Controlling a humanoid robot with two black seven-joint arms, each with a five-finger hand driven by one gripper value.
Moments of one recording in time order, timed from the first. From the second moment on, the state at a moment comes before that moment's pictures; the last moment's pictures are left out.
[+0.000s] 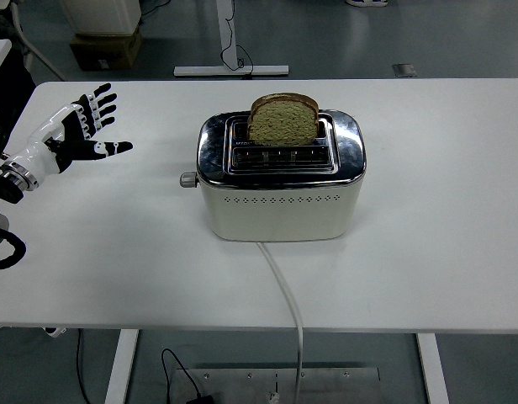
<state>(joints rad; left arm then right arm) -0.71 0.58 -0.63 -0.85 0.57 -0.24 -0.39 0.03 0.00 0.26 0.08 -0.30 0.07 0.18</state>
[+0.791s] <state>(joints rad) -0.67 0.68 -0.62 -0.94 0.87 -0.23 -0.39 0.03 0.00 0.26 0.08 -0.30 0.06 0.18</state>
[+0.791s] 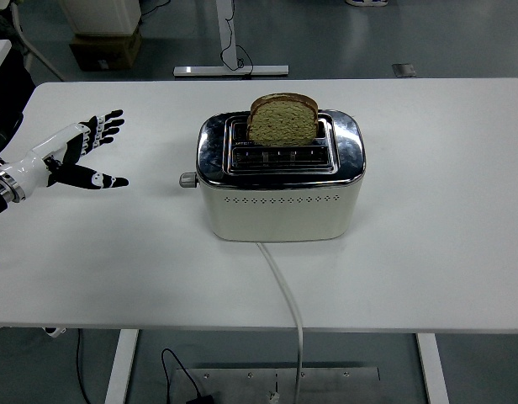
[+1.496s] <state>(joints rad) -0.62 0.77 -0.62 -1.19 1.19 -0.14 -0.43 0.03 0.00 0.26 0.08 -0.30 0.06 0.18</state>
